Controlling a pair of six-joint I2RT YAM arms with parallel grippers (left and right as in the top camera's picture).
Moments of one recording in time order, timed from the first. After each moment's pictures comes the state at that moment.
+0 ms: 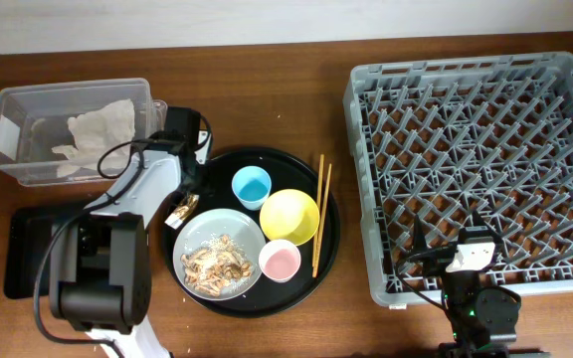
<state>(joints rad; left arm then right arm) -0.14 1.93 1.24 -0.63 -0.02 -0.02 -0.01 0.01 0.01 -0.08 -0.02 -0.06</state>
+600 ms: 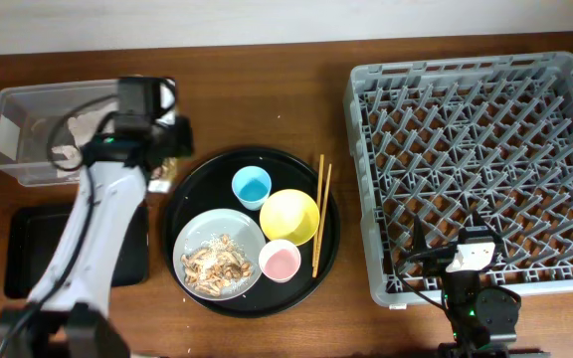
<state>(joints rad) -0.08 1.61 1.34 -0.62 -0.06 -0.10 -0.01 0.01 0.01 -0.08 -0.02 -0.06</state>
